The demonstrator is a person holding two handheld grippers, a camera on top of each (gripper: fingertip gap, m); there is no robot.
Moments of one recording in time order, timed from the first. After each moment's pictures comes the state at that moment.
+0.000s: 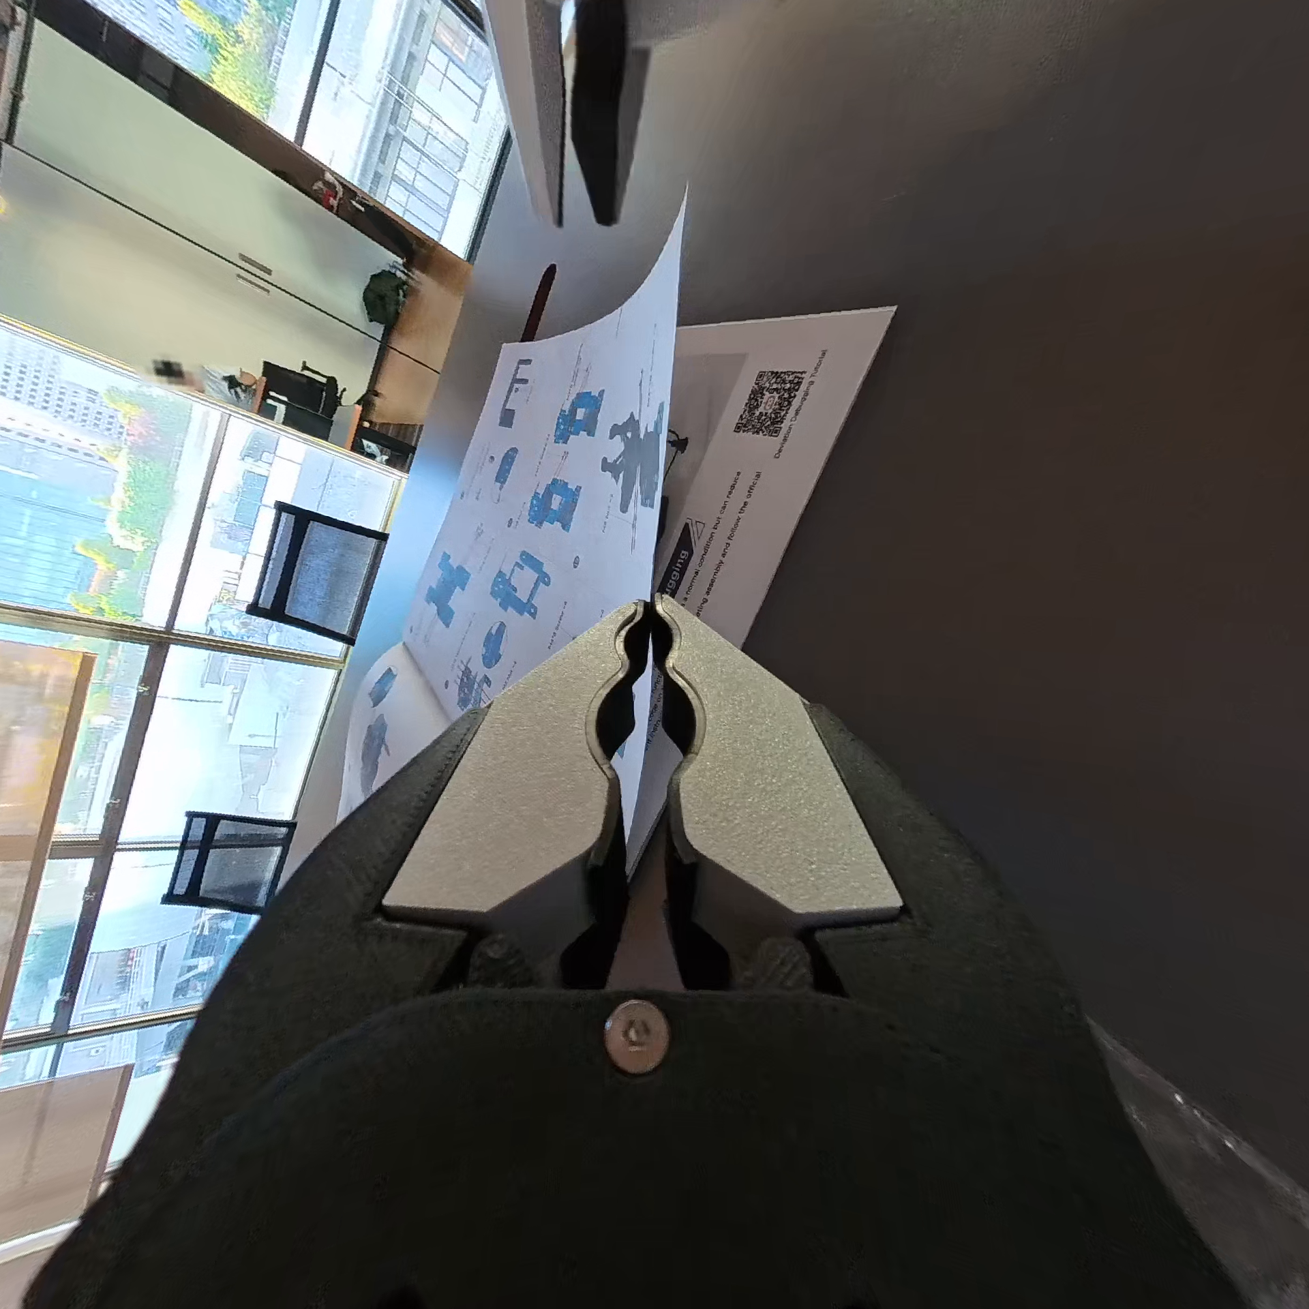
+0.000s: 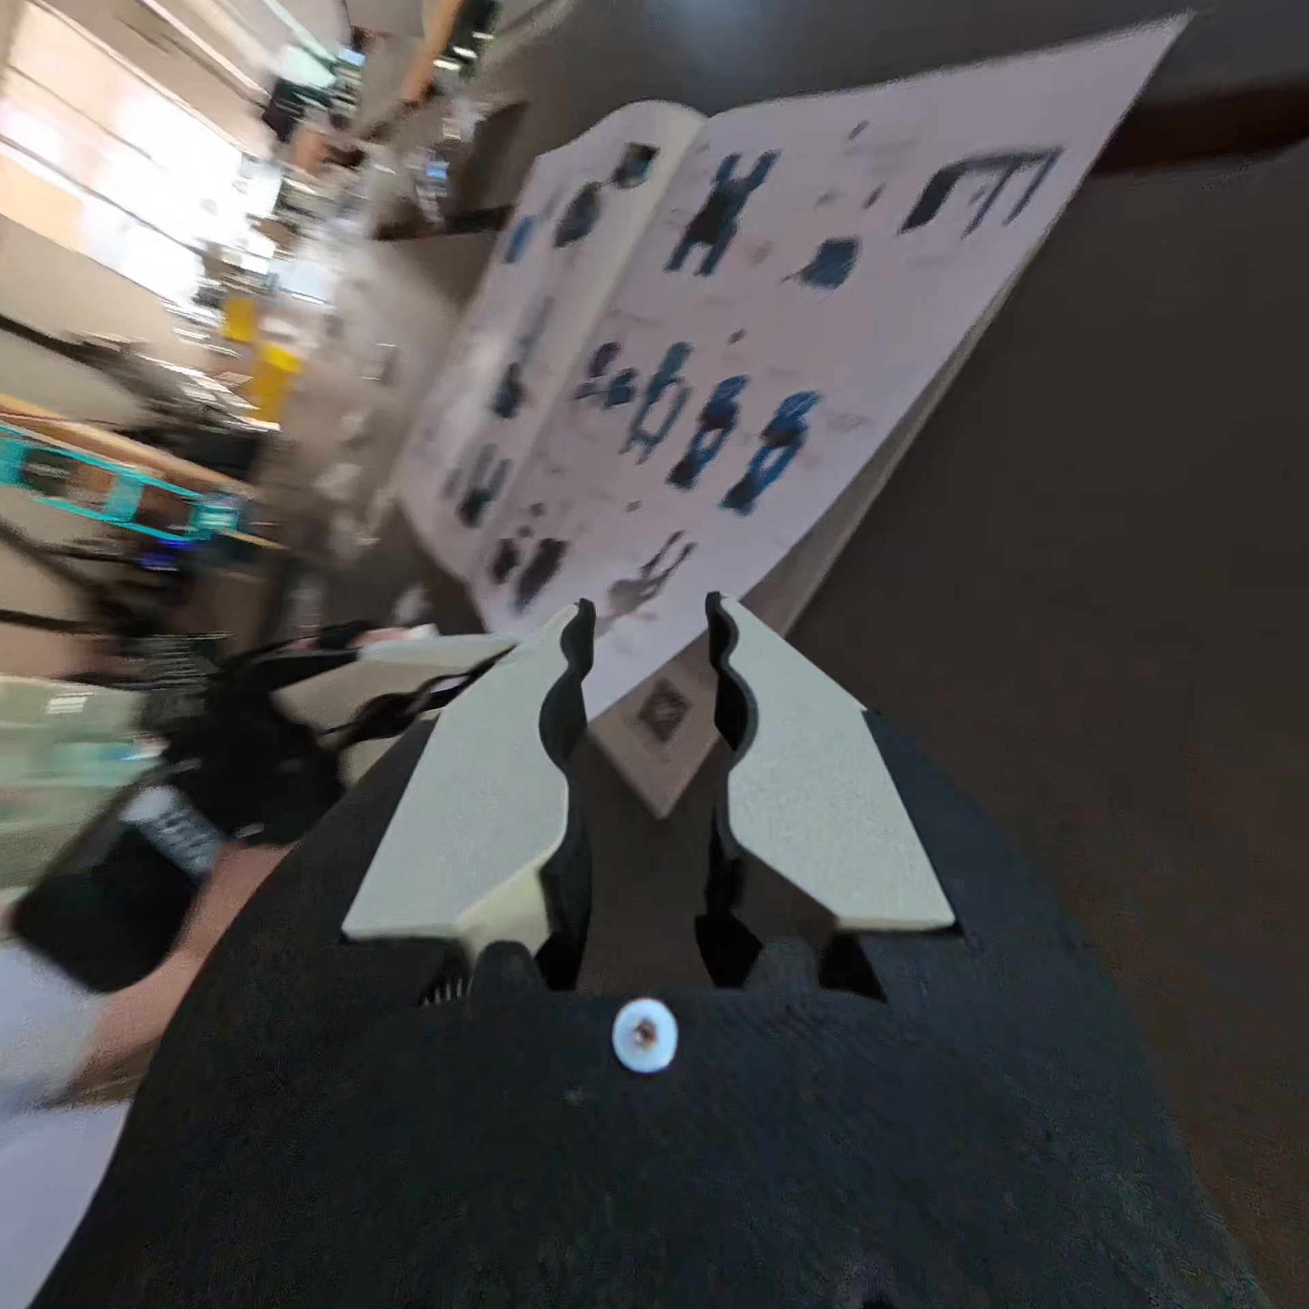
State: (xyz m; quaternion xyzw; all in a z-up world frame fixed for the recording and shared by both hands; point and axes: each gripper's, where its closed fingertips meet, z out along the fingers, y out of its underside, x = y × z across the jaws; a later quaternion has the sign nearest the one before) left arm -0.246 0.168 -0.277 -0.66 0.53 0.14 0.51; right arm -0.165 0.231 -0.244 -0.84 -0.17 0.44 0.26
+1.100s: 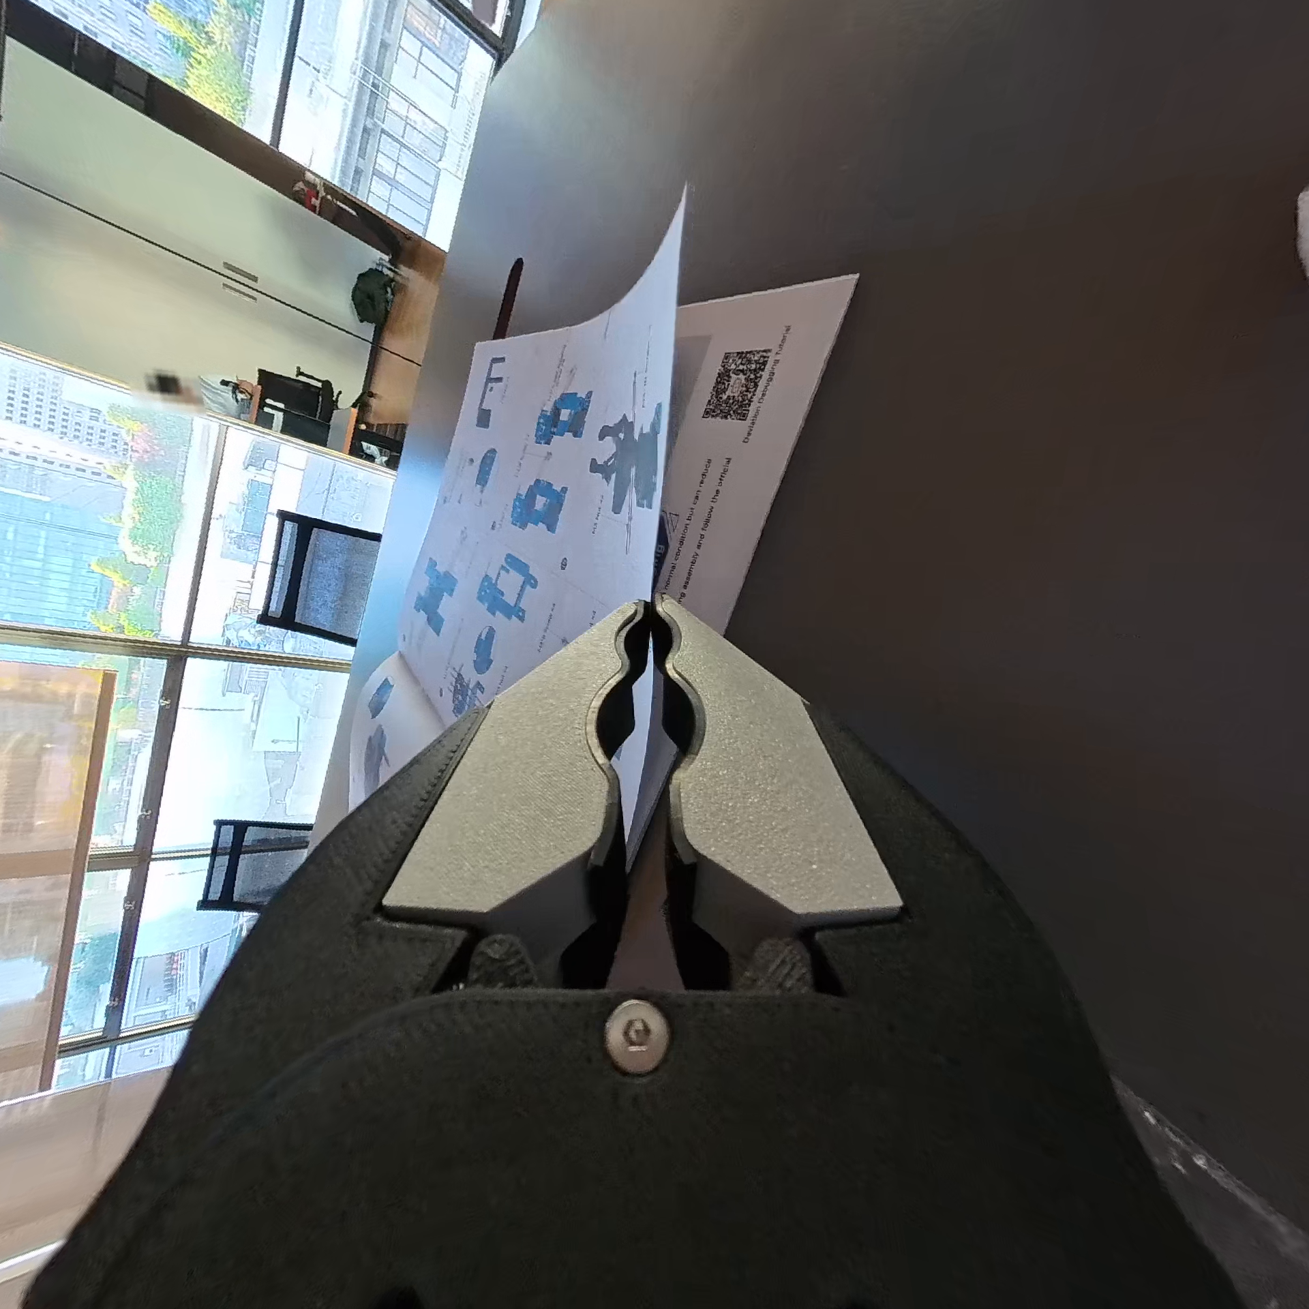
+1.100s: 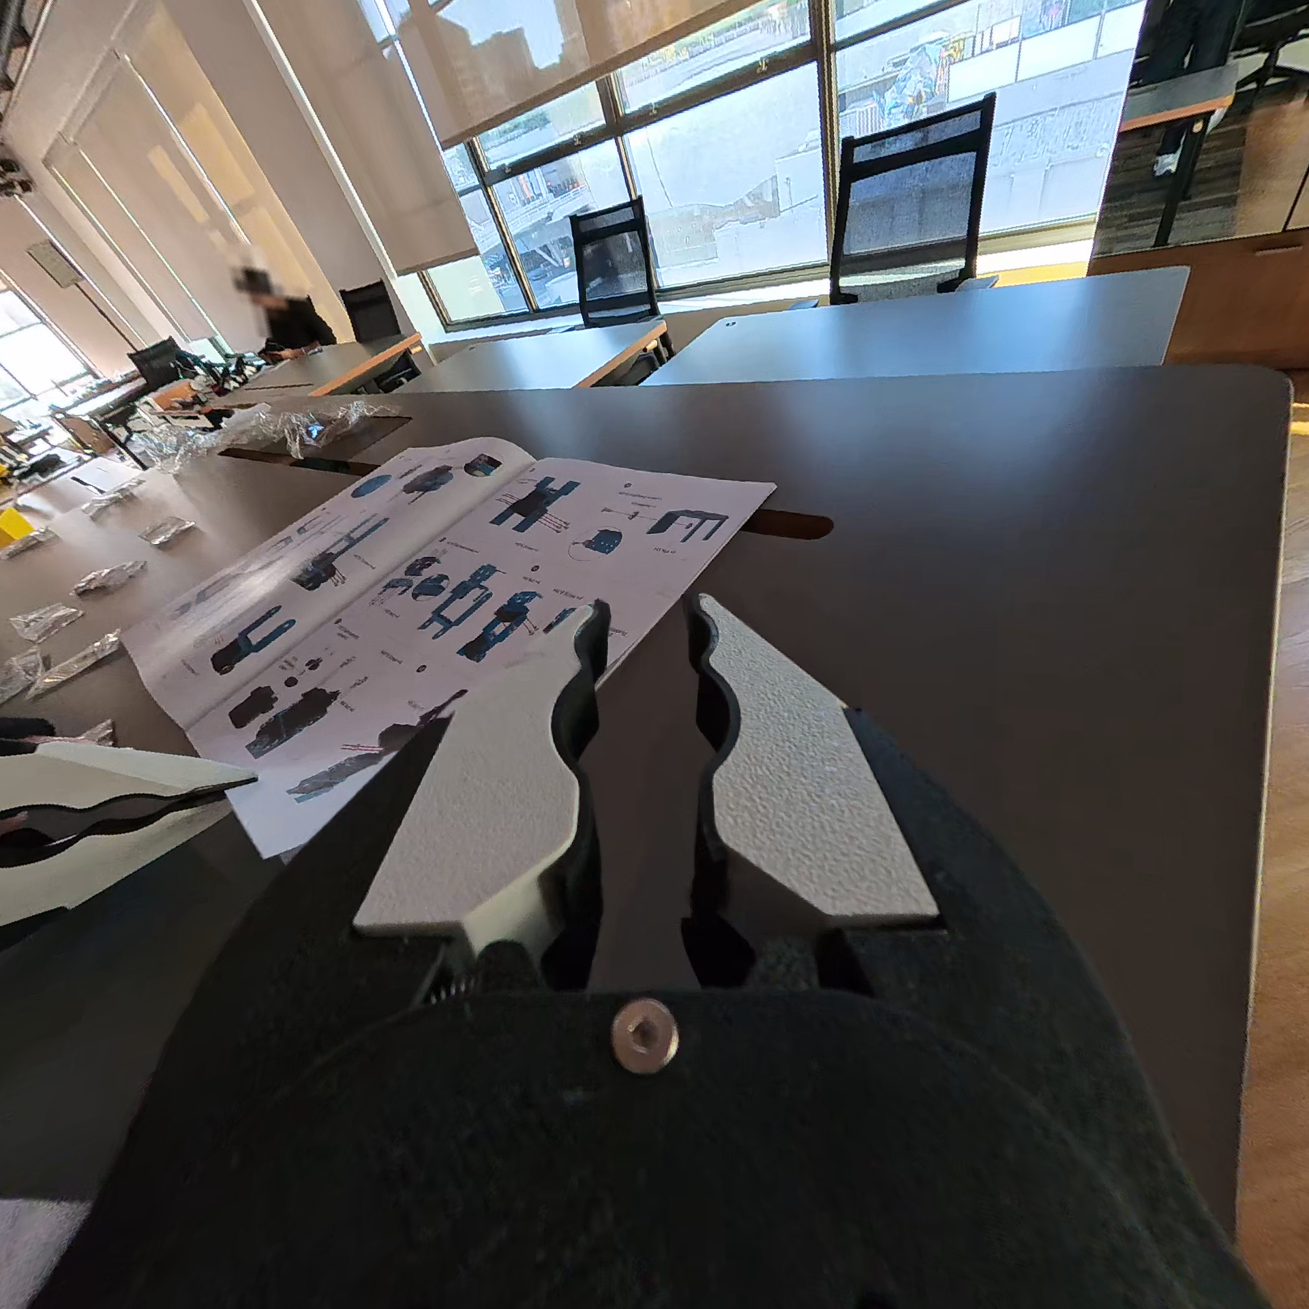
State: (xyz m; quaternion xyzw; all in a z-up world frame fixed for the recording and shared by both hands) left arm -0.241 0.167 -0.285 -0.65 0.55 0.16 0.49; right arm -0.099 0.282 -0.230 -0.75 -0.16 0.30 0.56
